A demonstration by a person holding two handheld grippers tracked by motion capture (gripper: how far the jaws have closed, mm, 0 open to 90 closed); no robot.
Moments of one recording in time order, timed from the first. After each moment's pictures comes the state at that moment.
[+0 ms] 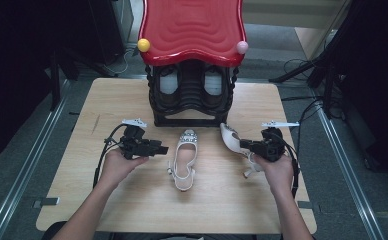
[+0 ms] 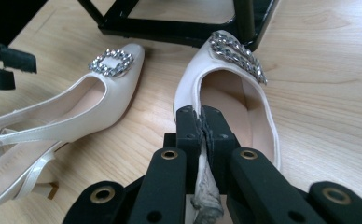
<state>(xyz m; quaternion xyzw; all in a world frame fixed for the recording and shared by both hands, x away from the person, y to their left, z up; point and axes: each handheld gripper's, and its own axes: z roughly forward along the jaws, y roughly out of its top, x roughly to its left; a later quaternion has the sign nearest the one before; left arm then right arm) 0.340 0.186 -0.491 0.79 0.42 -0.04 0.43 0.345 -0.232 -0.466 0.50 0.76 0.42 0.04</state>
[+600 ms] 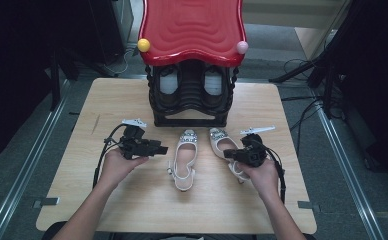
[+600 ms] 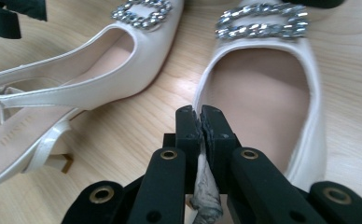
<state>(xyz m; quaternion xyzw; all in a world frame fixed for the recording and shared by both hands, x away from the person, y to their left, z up) 0.340 0.186 -0.491 0.79 0.42 -0.03 0.43 0.341 -0.190 -0.490 0.47 0.80 0.38 -0.01</state>
